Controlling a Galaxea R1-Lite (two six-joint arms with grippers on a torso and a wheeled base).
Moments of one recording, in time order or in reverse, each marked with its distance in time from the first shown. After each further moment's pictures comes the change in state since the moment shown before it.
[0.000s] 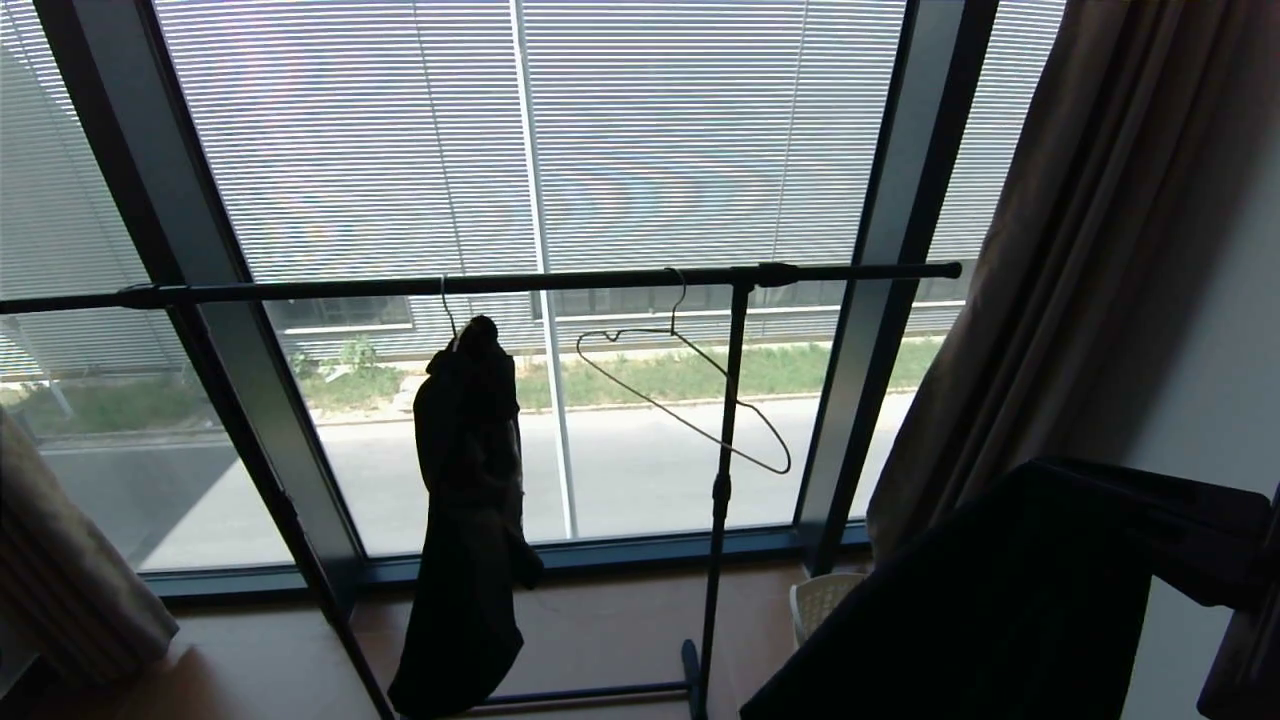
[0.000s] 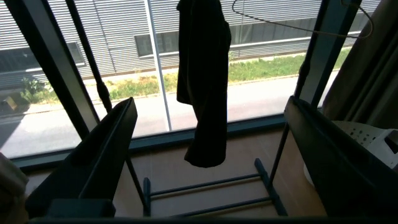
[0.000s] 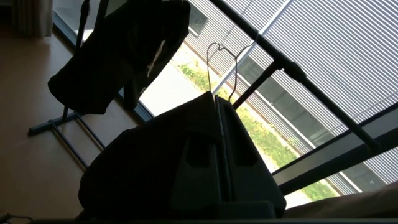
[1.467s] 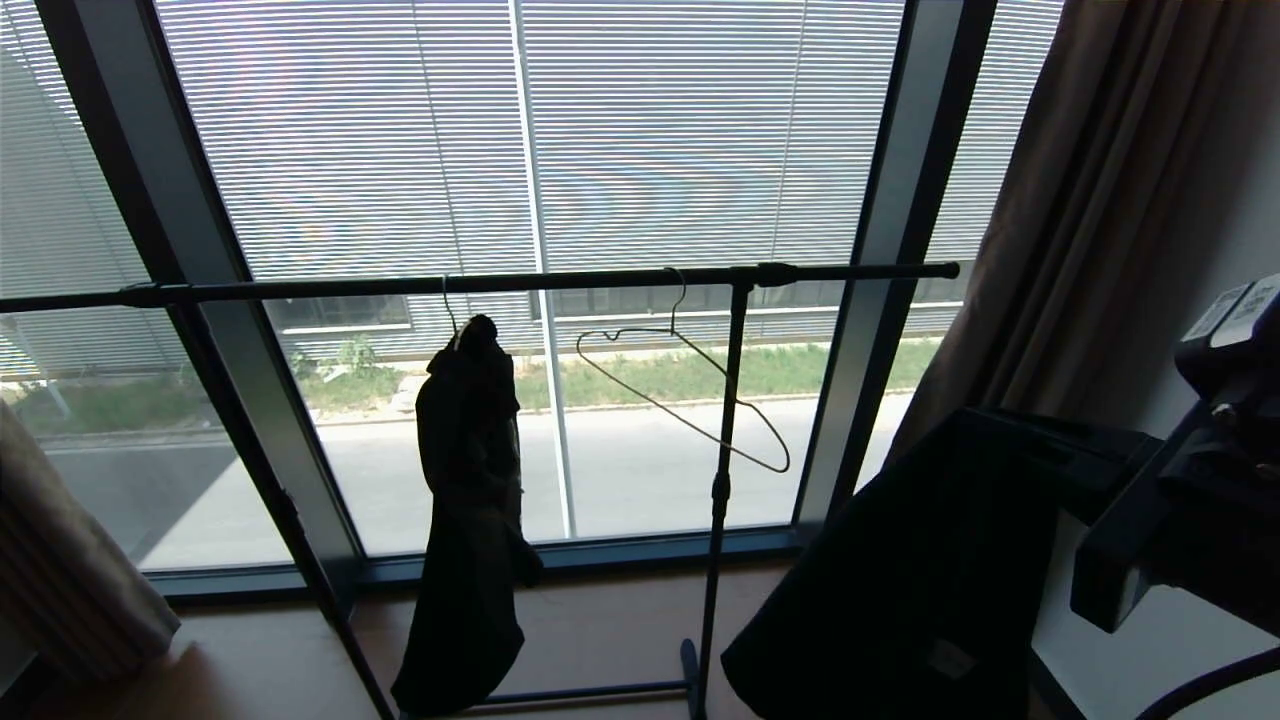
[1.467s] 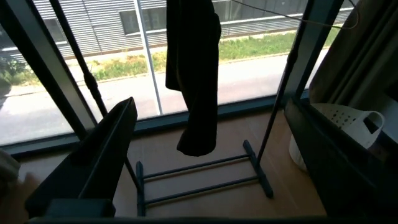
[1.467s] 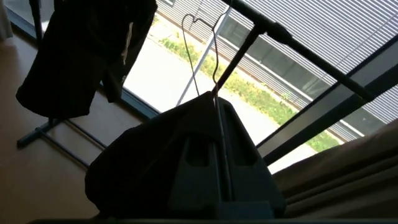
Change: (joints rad) left arm -0.012 0.272 -0.164 0.007 -0.059 -0.039; right arm 0.000 0.170 -0.103 -0.001 -0.229 0.165
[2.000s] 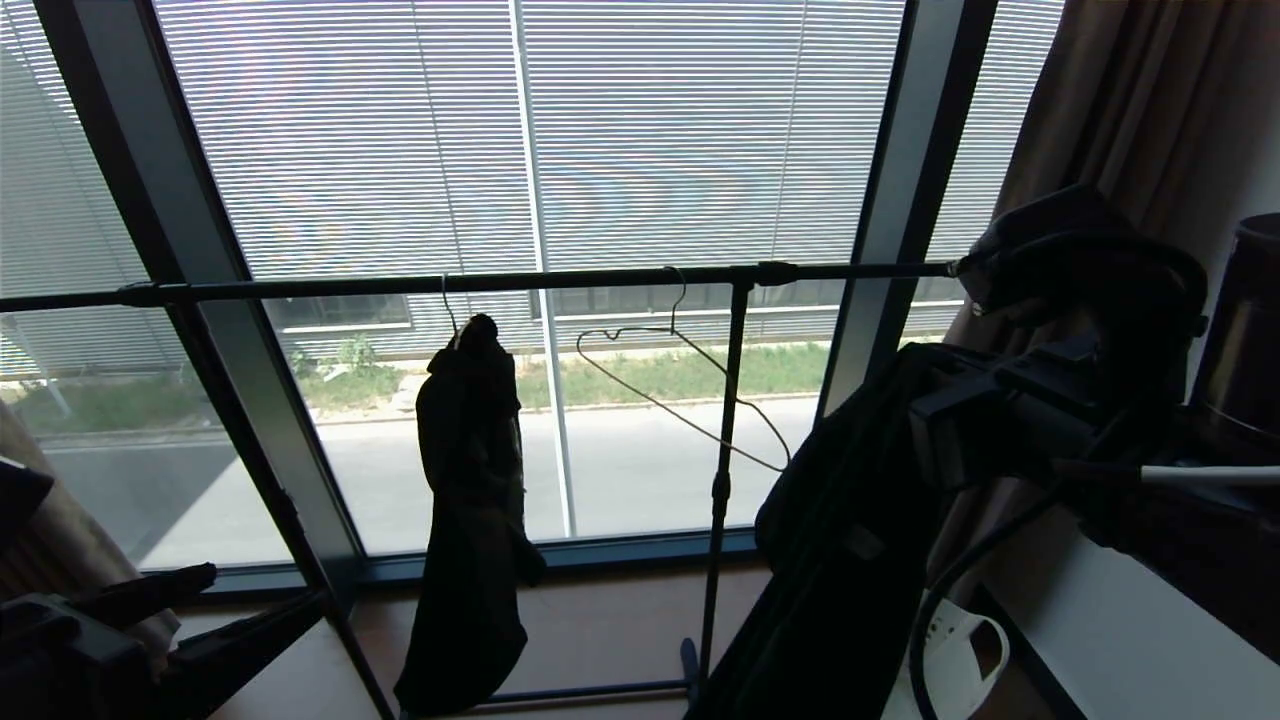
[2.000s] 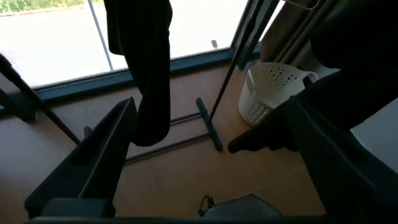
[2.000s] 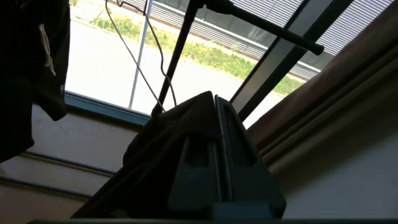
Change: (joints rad) left arm -0.268 0.684 -0.253 -0.168 0.026 -0.155; right arm 0.029 0.262 -0.220 -0.003 -0.377 0.134
